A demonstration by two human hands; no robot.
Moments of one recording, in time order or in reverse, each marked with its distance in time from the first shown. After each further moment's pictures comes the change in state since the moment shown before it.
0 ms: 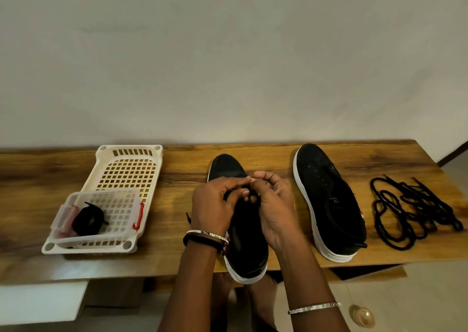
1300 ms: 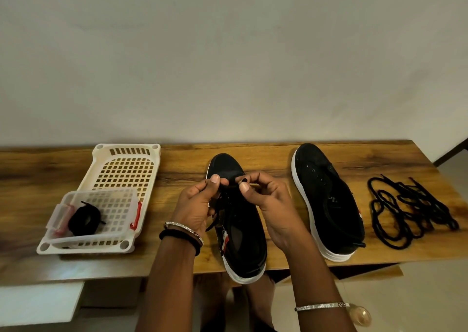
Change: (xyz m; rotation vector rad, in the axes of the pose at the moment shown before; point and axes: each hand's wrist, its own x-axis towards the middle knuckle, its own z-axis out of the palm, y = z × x) left_hand 0.002 -0.004 -0.024 -0.763 -0.090 -0.763; right_hand -0.005 -0.008 -0.015 -0.337 -0.338 -0.167
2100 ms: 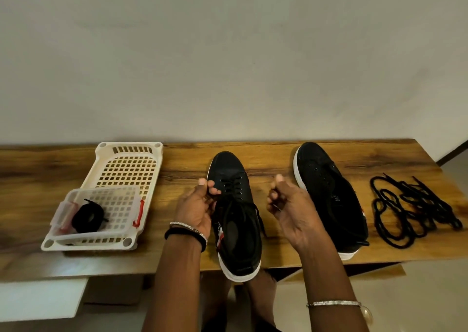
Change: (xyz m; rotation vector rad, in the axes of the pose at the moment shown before) left_hand 0.012 -0.012 -0.002 -0.321 0.223 -0.174; right_hand -0.001 0.003 -0.027 0.260 0.299 0.322
